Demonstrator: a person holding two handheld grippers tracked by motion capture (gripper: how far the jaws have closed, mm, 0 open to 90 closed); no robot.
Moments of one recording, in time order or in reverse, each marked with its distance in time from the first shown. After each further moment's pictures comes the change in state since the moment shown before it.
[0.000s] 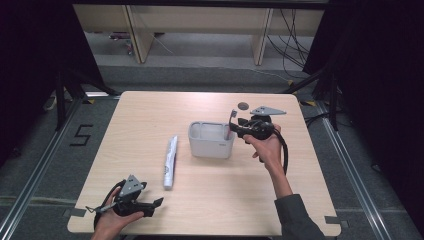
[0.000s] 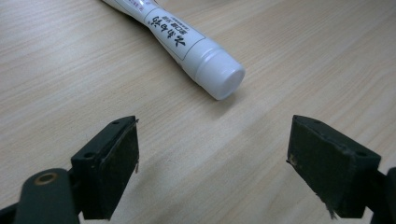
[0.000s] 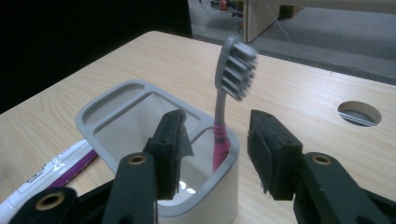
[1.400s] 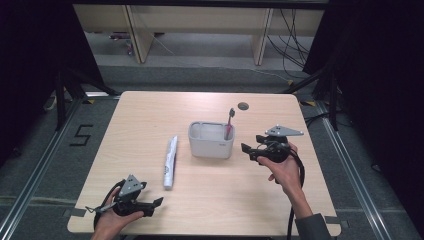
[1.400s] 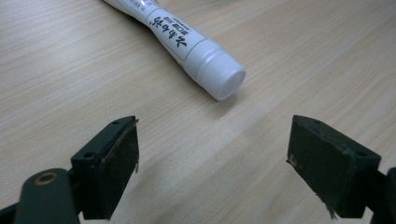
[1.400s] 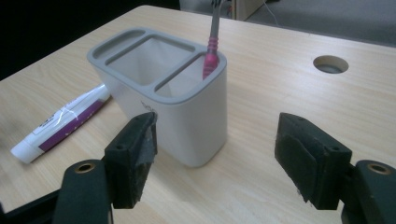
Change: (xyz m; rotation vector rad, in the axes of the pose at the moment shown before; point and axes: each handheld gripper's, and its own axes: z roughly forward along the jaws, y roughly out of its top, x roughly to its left) left arm 0.001 0.000 -0.001 -0.007 -0.003 -0.007; right arm 0.008 -0.043 -0.055 0.061 -0.056 0.014
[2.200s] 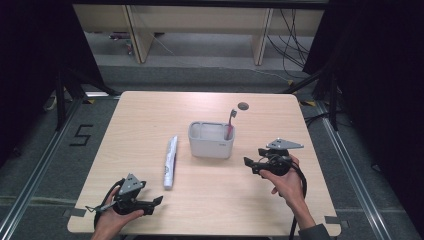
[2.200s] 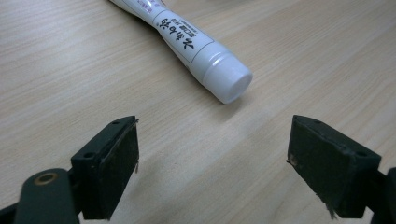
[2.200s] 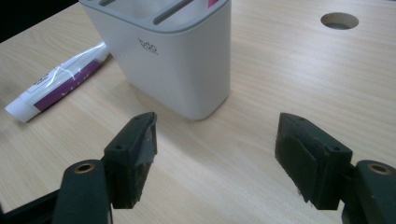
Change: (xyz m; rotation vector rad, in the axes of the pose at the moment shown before) left arm 0.002 0.001 0.002 0.008 0.009 -0.020; right arm 0.003 -0.036 -0.005 0.072 0.002 0.028
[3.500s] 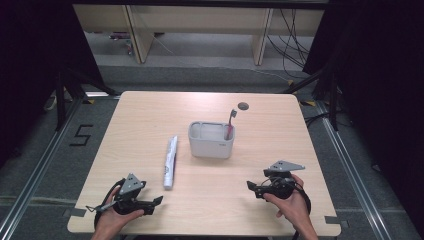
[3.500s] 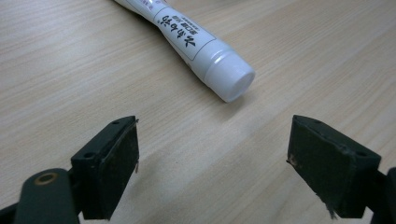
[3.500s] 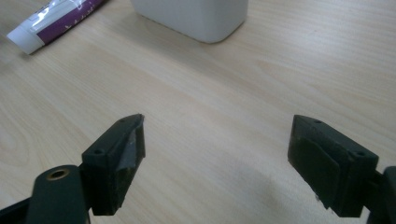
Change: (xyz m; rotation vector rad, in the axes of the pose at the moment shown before) left arm 0.001 0.000 0.001 0.002 0.003 0.004; right arm 0.011 -0.054 -0.016 0.106 -0.002 -0.028
